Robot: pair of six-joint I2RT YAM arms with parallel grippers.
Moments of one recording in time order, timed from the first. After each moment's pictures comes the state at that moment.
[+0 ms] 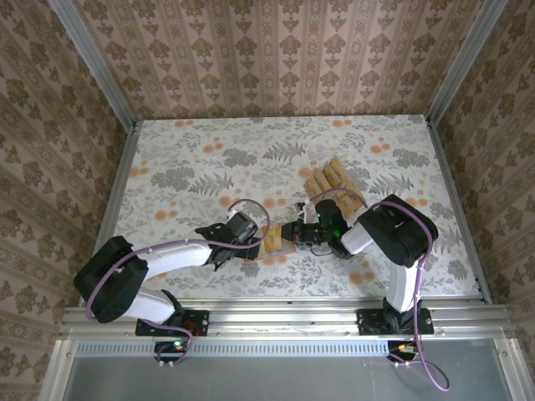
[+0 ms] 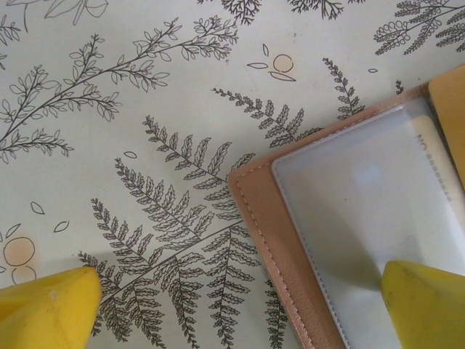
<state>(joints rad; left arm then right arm) -0.87 1.40 0.61 -0.32 -0.29 -0.50 0.54 1.89 0.53 0.86 -0.68 0.95</state>
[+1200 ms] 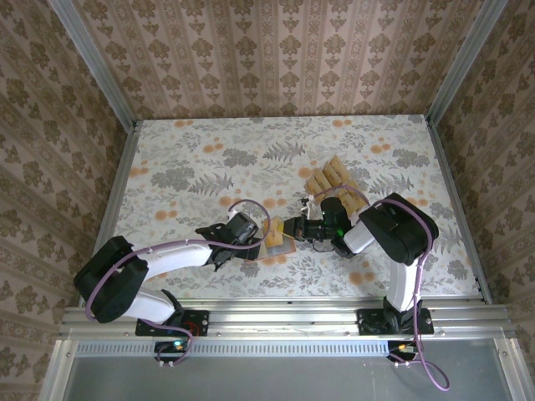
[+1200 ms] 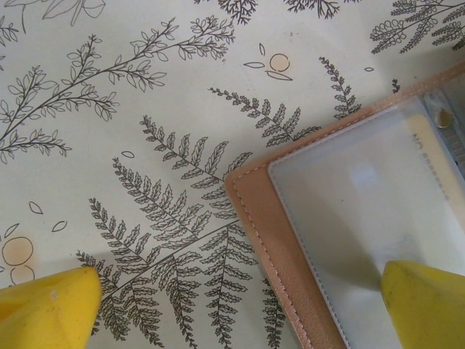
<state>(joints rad) -0.88 1.40 0.61 -0.33 -0.30 -0.51 0.50 1.91 0.53 0.97 -0.72 1.02</state>
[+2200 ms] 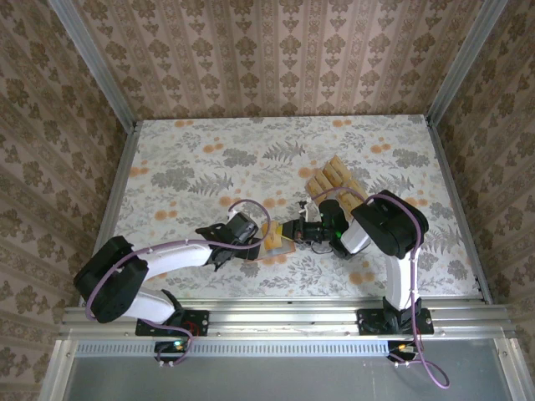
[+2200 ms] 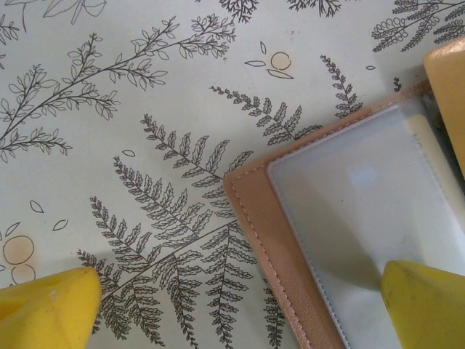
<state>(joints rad) -0.88 1.40 0.61 -0.33 -0.30 -0.51 0.51 1.99 0.54 1.03 -0.75 1.03</state>
